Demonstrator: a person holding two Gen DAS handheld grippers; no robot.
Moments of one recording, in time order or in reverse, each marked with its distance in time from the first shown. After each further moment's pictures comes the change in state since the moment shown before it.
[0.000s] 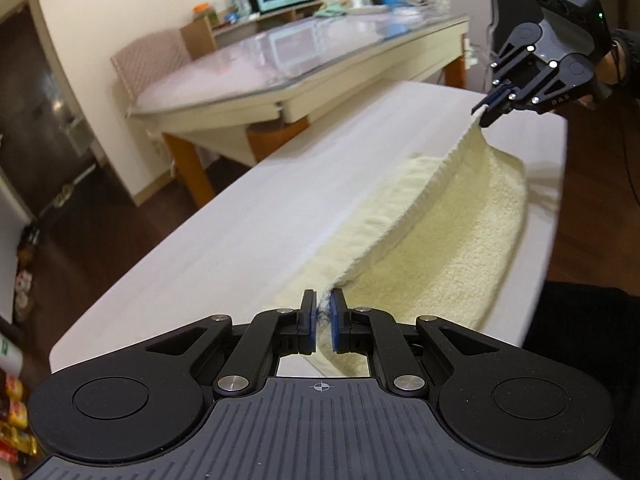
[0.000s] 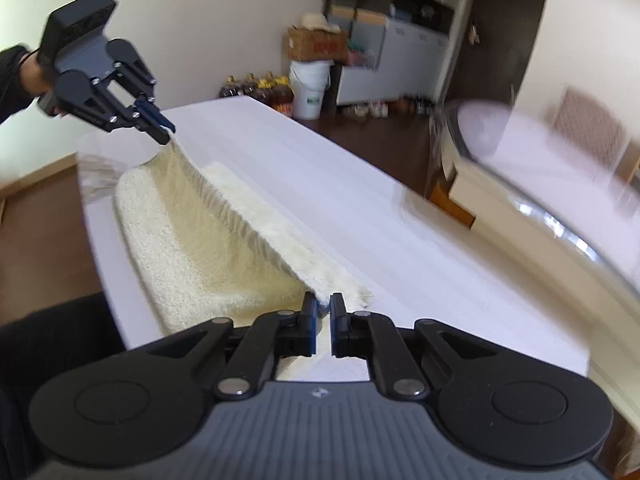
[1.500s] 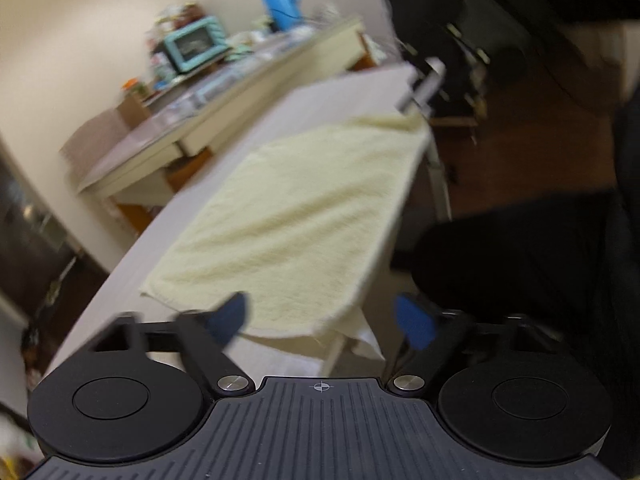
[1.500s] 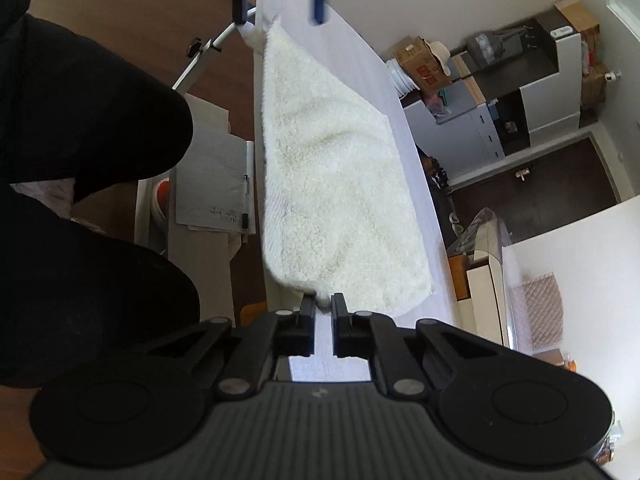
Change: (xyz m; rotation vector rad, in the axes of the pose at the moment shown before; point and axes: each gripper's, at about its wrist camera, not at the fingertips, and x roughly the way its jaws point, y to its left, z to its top) left arm -0.045 -0.137 -0.105 0.400 -0.109 -0.030; right arm -0.011 0.170 -0.117 -0.820 0.049 -0.289
